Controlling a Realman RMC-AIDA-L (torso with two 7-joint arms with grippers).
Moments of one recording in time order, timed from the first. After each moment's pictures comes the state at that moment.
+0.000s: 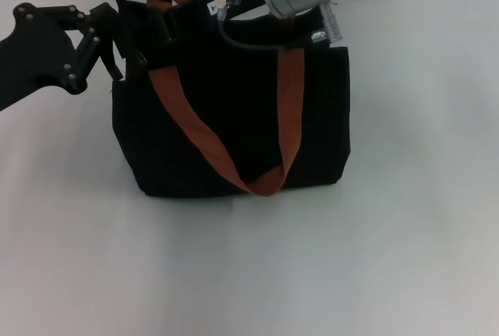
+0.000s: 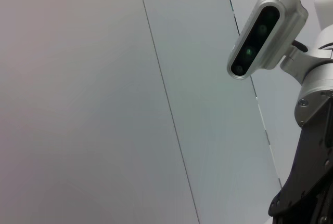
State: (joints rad) left arm -0.45 -2.02 0.52 0.53 1.65 1.63 -0.76; right arm 1.13 2.09 -1.31 -0.63 -1.83 -1.20 2.35
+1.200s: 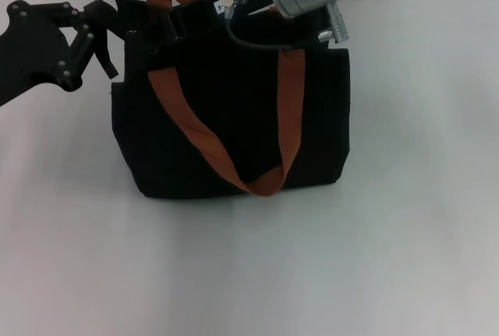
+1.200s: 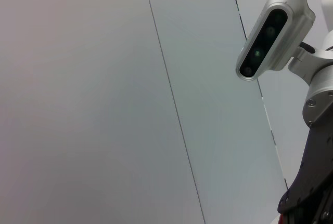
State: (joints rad) left arm -0.44 -2.02 0.52 0.53 1.64 1.62 -0.76; right arm 1.12 2.08 -1.30 -0.63 -1.82 -1.21 2.36
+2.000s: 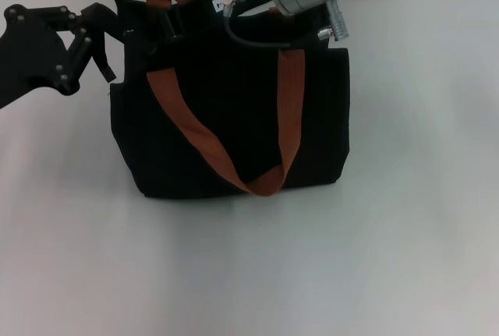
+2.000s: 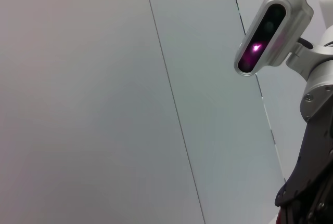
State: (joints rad) left arm -0.43 -2.02 0.52 0.53 1.64 1.63 -0.76; right arm 1.12 2.08 -1.30 -0.65 -1.83 -1.22 2.36
